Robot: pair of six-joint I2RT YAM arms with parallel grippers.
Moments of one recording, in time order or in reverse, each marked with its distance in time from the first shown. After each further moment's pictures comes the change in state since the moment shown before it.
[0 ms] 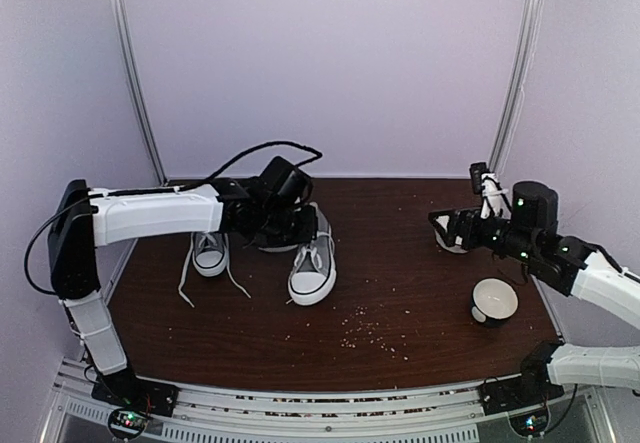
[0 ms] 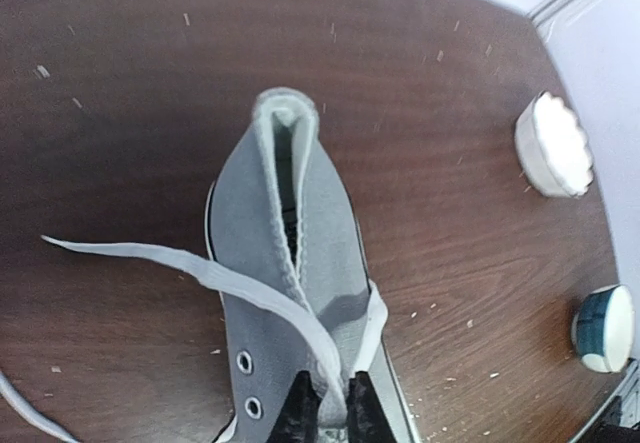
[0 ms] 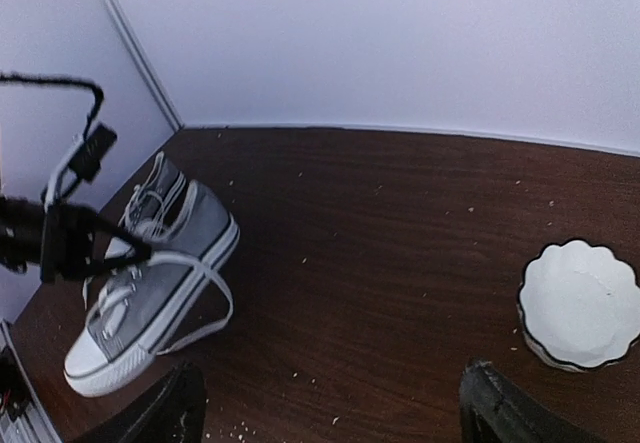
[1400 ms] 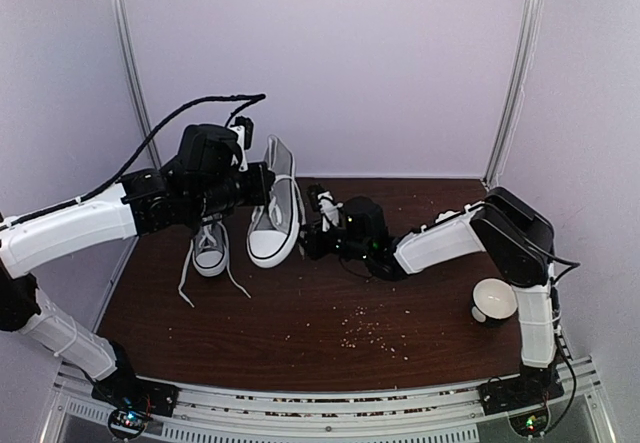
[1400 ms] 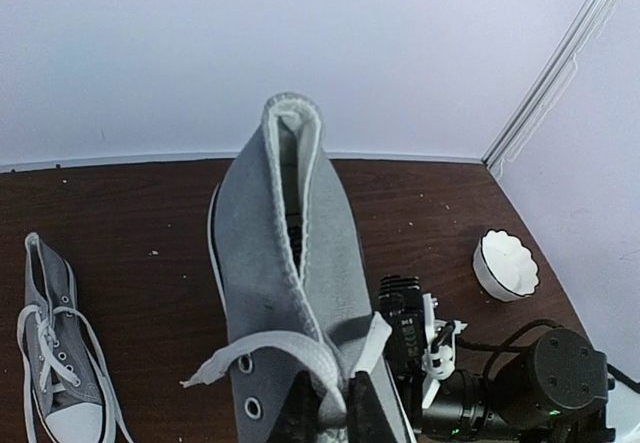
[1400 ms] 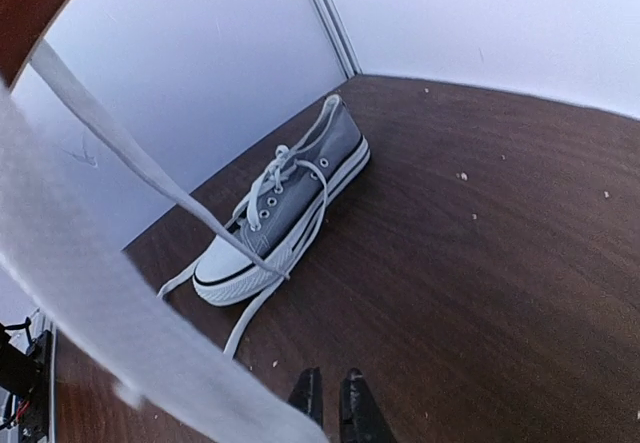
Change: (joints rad) left arm 0.002 -0.442 -0.172 0.137 -0.243 0.232; right arm 0.358 1.244 0.587 0.745 -0.120 0.083
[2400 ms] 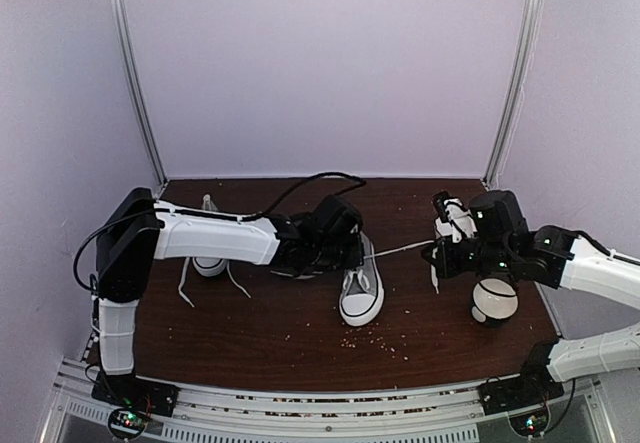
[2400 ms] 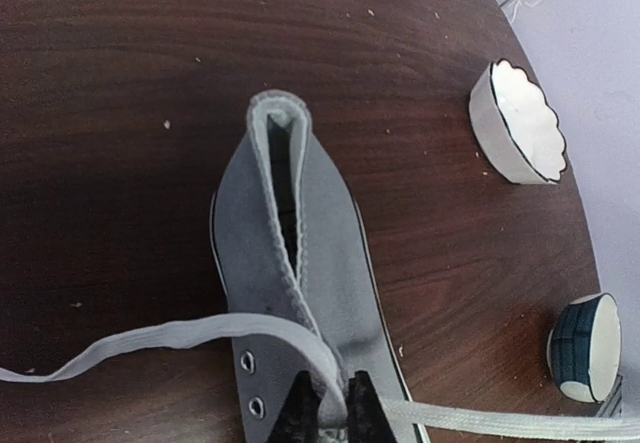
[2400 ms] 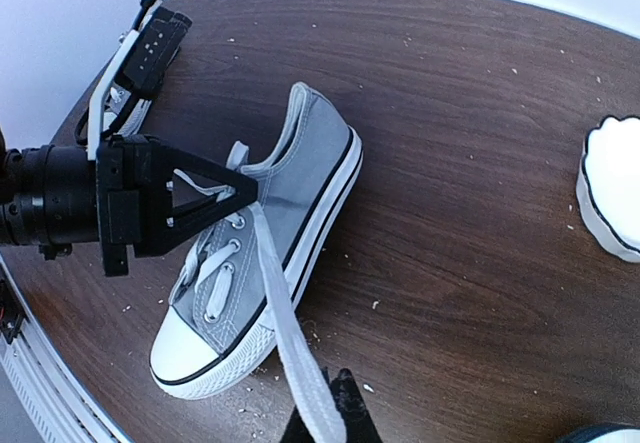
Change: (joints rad) left arm -0.146 0.662 0.256 0.081 0.160 -0.360; right arm -0.101 -1.100 -0.486 -1.057 0.246 0.010
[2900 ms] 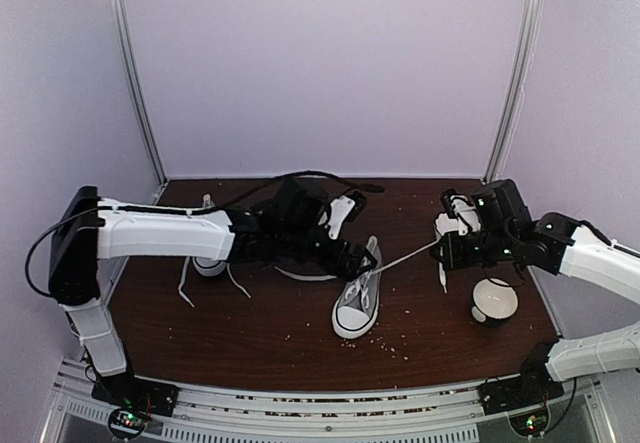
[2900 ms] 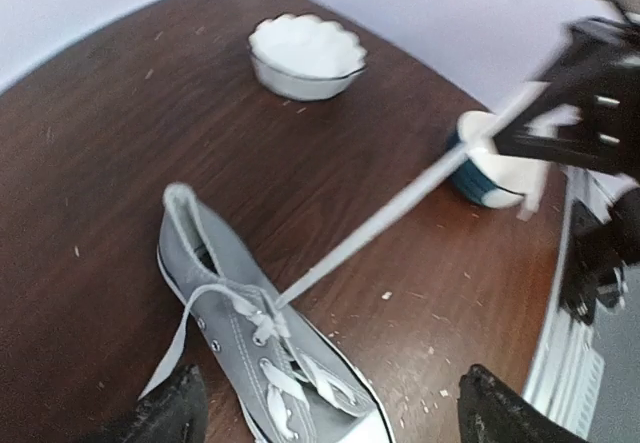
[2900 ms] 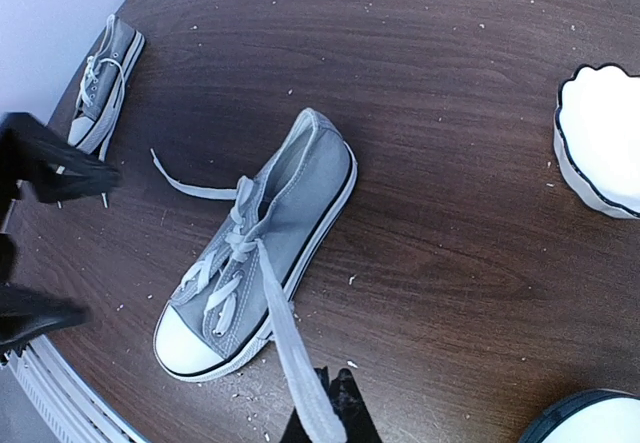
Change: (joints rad) left arm 0.013 -0.211 -0.185 0.111 0.331 0.577; right arm -0.100 0.030 0.072 -0.146 -0.074 0.040
